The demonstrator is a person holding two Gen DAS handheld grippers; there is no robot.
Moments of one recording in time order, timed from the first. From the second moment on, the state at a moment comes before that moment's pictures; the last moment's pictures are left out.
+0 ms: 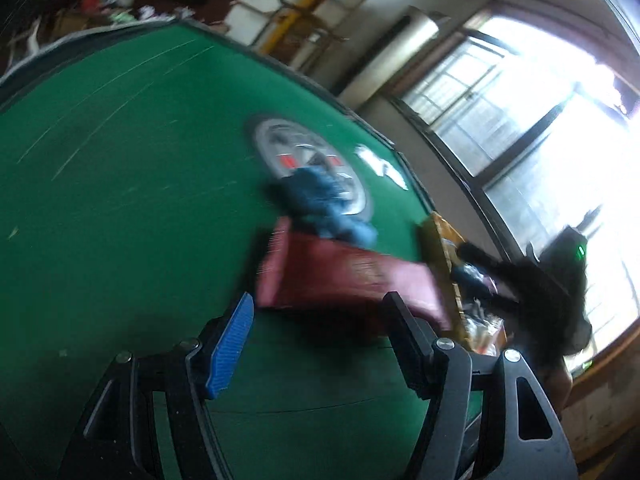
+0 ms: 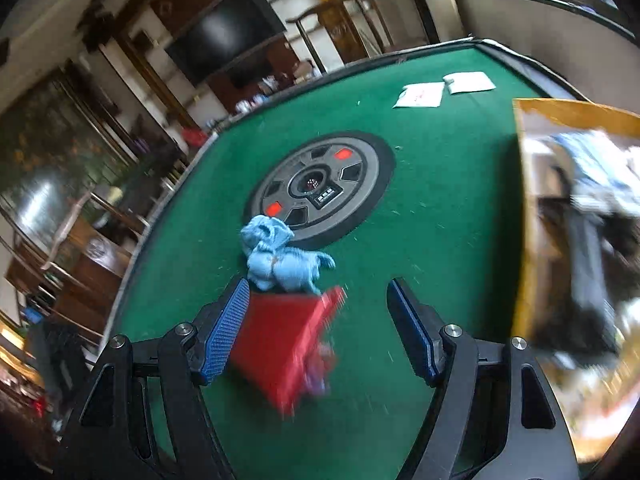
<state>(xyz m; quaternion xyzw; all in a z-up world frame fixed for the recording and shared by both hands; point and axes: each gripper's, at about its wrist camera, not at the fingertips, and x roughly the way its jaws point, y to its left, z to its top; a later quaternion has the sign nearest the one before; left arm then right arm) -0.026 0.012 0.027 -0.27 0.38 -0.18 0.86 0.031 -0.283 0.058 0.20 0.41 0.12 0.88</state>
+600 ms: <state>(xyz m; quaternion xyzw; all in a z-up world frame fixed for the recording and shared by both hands) -0.025 0.065 0.002 -0.35 0.36 -0.20 0.84 0.009 -0.250 0.036 0.19 0.44 0.21 0.85</state>
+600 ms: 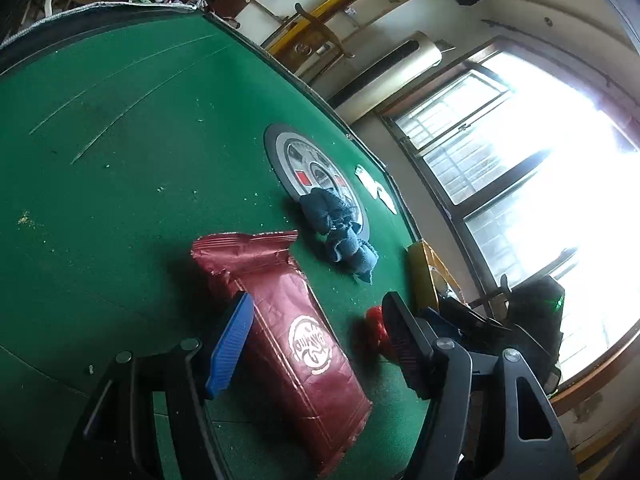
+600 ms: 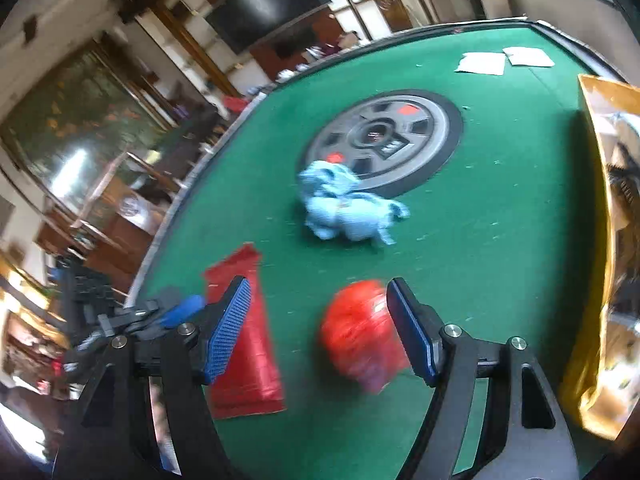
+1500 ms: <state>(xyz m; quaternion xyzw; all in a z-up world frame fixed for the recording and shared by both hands) -0.027 0.058 0.008 -0.32 0.37 -0.17 0.86 0.088 -0.226 0.026 0.03 0.41 0.24 0.88</state>
